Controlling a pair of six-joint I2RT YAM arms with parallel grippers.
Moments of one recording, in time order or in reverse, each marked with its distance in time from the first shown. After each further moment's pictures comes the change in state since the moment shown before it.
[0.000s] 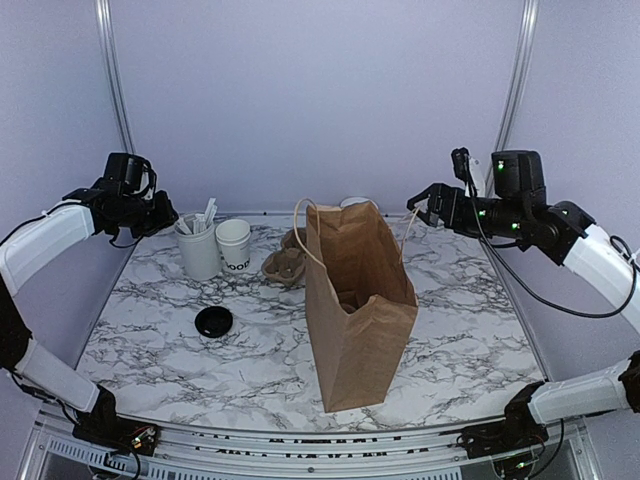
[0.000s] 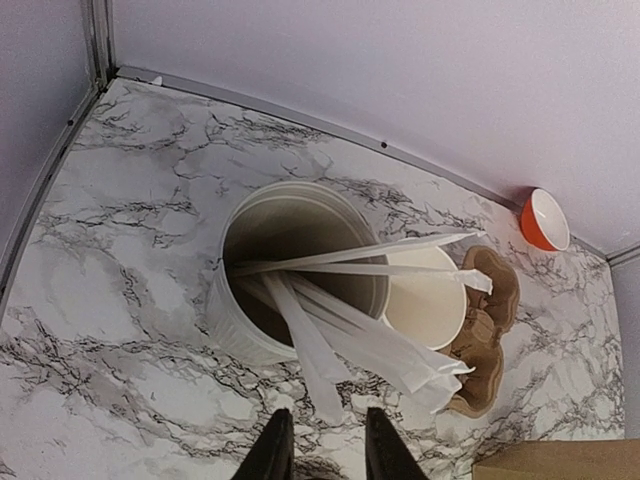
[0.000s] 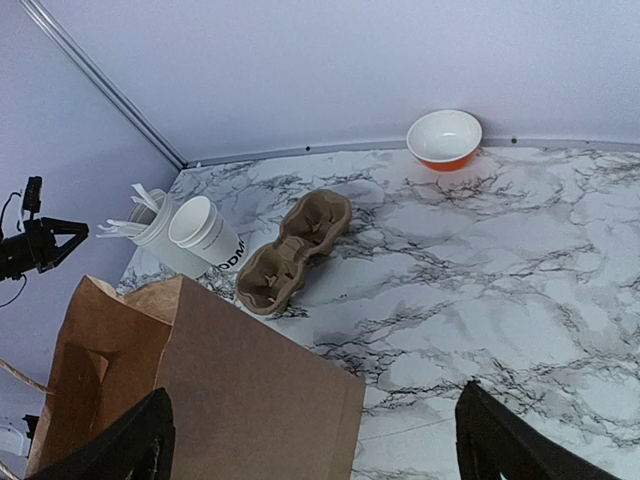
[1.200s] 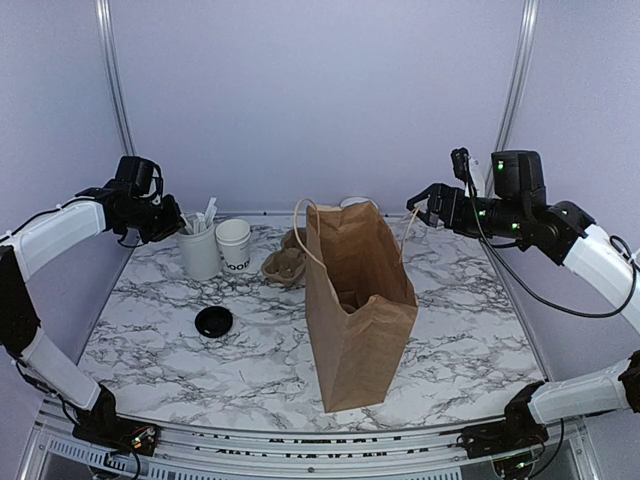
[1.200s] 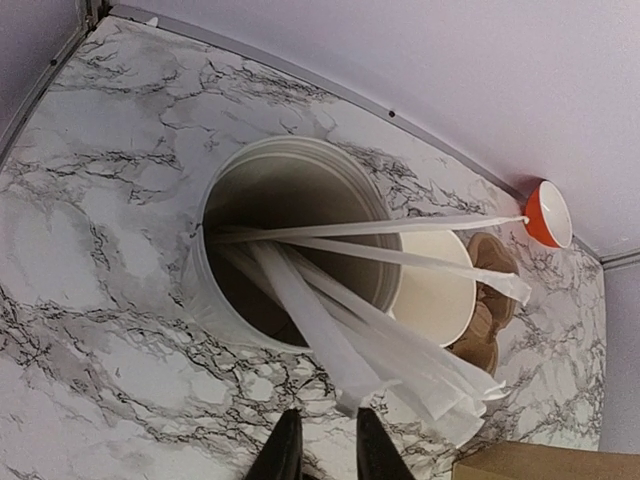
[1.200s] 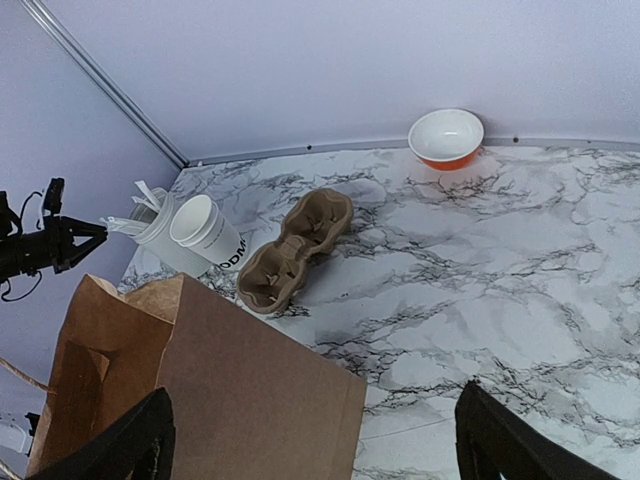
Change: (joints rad) left arm 0.000 0.086 0.021 -0.014 0.055 -0.099; right arm 0.000 0.002 0.000 -0.001 -0.006 0.000
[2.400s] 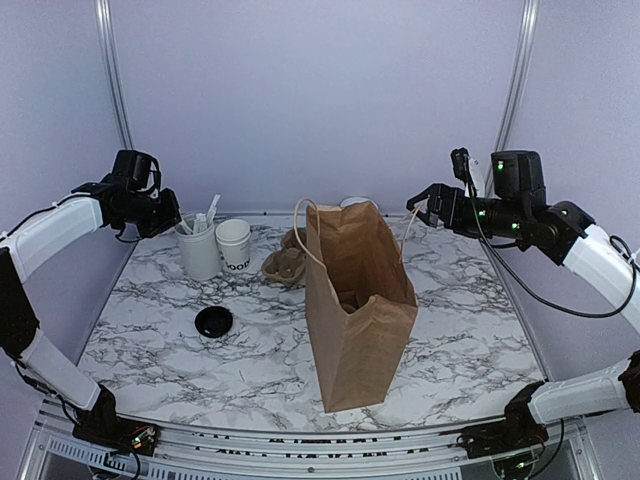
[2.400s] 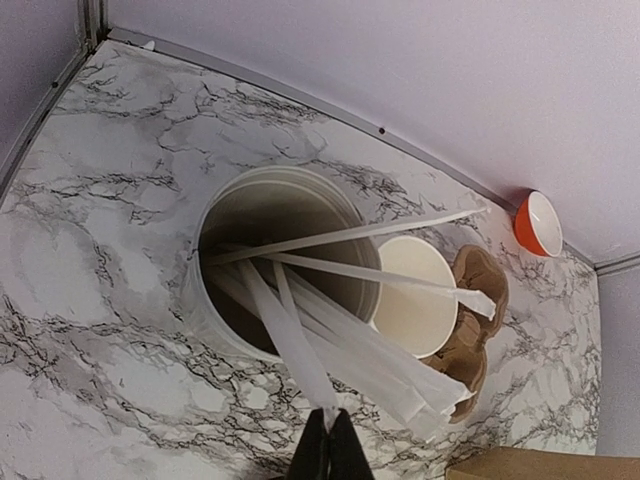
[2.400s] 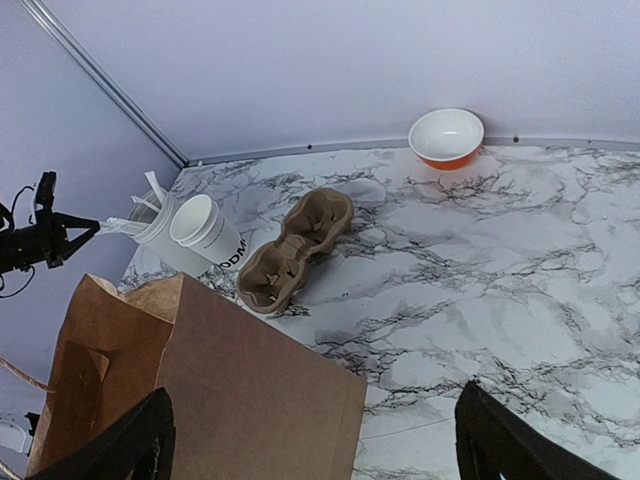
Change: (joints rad) left arm -0.005 -0.008 0.042 -0.016 -0.011 0.010; right arm 0.000 0.000 0.000 0.000 -0.001 0.000
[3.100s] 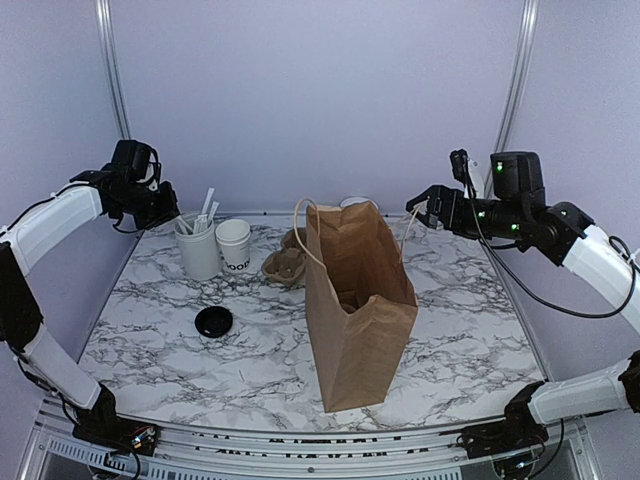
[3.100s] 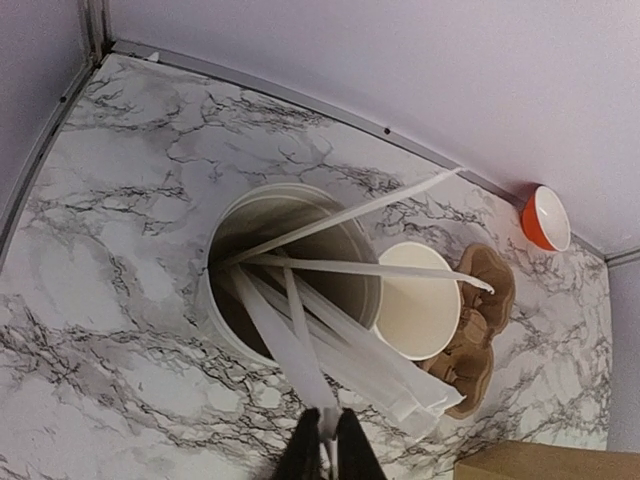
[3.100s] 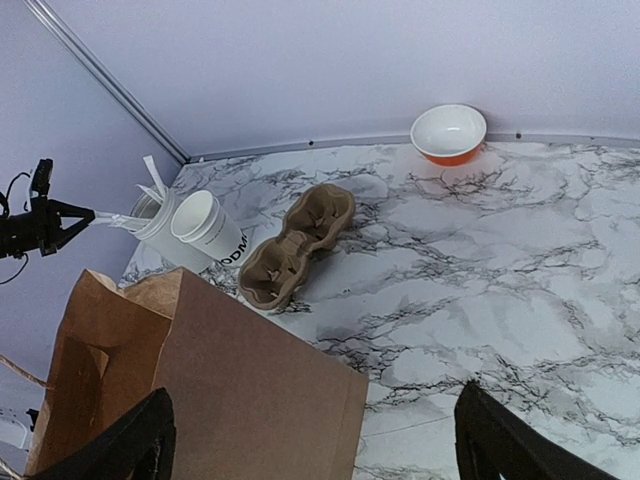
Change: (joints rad) left arm 0.016 0.035 0.113 -0.106 -0.009 0.043; right arm 0.000 0.000 -0.006 0.000 -0.008 0.004
